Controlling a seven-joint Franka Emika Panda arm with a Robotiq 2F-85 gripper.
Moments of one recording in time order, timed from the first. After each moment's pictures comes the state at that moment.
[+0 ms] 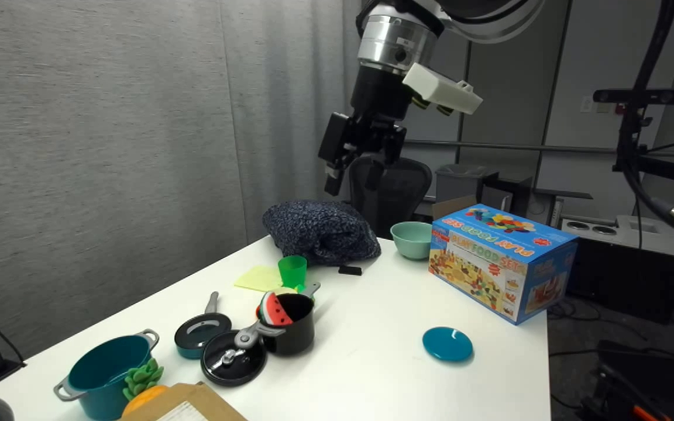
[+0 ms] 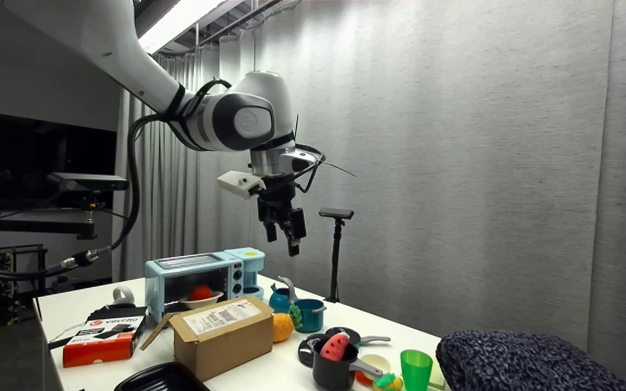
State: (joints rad) arm 0.00 -0.09 0.09 -2.10 0.12 2.29 0.20
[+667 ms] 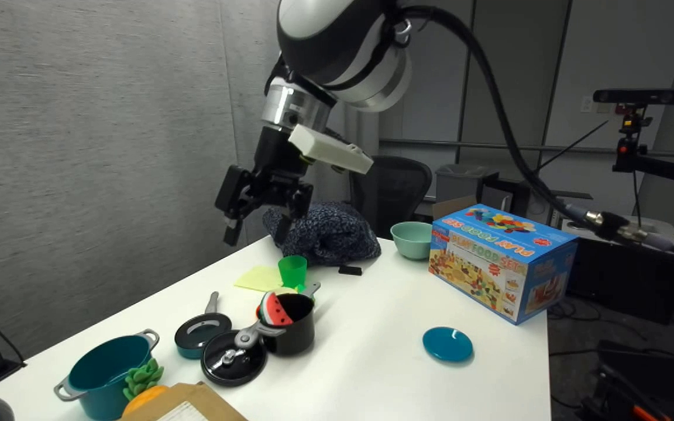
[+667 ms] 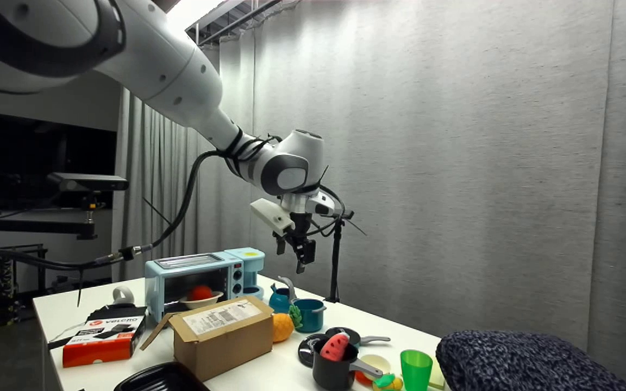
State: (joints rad) arm 0.04 0.36 0.13 -1.69 0.33 2.27 0.06
